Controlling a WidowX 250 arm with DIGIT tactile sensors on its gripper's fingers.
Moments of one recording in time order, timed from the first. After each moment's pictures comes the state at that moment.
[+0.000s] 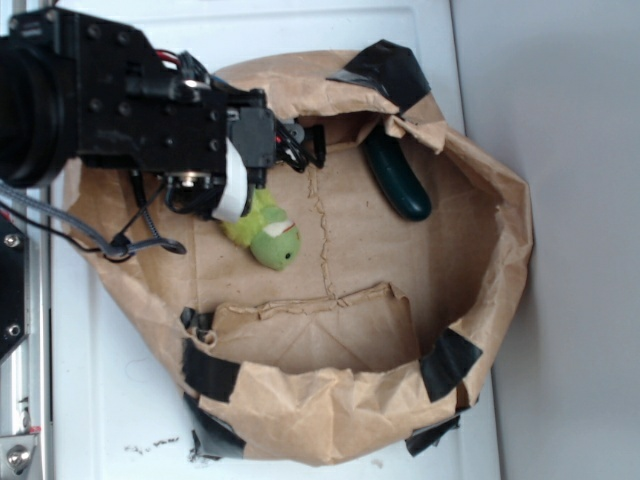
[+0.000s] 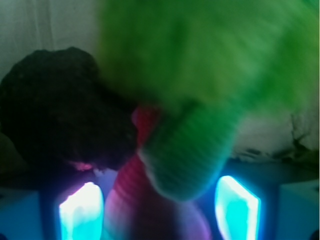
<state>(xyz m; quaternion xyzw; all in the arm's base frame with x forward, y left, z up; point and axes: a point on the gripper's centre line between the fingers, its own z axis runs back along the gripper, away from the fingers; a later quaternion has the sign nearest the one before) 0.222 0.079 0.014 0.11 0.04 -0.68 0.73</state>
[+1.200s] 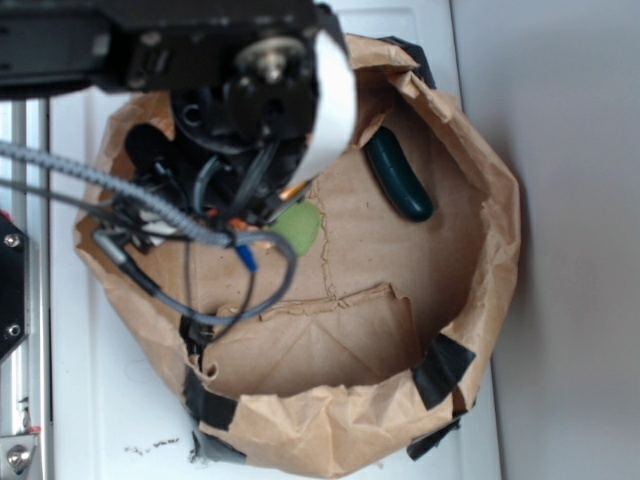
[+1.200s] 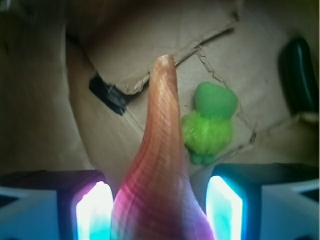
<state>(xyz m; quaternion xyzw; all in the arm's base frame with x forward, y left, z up) 0.215 0.027 0.134 -0.08 0.06 -0.39 0.92</state>
